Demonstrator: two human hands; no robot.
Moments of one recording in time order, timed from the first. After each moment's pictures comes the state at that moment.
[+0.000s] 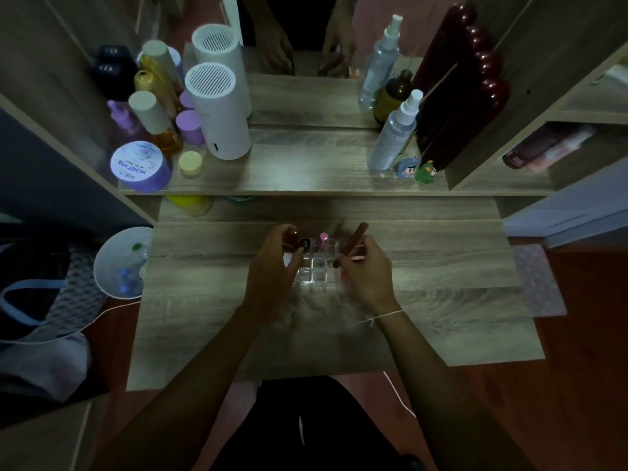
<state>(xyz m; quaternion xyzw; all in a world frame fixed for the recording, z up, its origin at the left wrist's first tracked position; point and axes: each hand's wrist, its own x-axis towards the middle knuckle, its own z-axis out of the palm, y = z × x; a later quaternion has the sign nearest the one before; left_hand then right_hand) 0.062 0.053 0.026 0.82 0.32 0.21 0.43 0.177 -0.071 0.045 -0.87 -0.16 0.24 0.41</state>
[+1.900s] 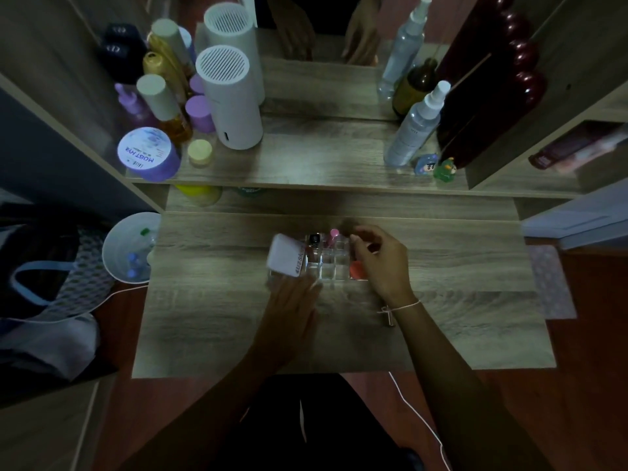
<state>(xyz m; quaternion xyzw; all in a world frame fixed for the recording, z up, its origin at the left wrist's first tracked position) 0.002 0.000 -0.028 0.95 0.16 0.14 0.23 0.198 -0.071 0.038 -0.85 -0.27 0.19 0.41</state>
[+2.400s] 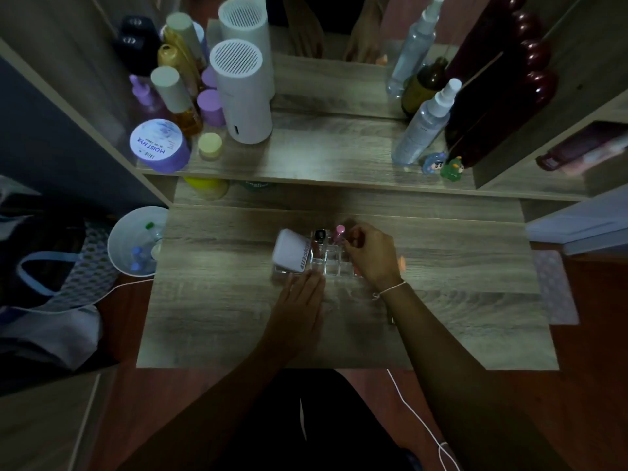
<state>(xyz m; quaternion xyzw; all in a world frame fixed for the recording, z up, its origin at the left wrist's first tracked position) 0.009 -0.006 -0.026 0.96 0.17 0.01 0.20 0.198 -0.048 0.020 -0.89 -0.31 0.20 0.27</state>
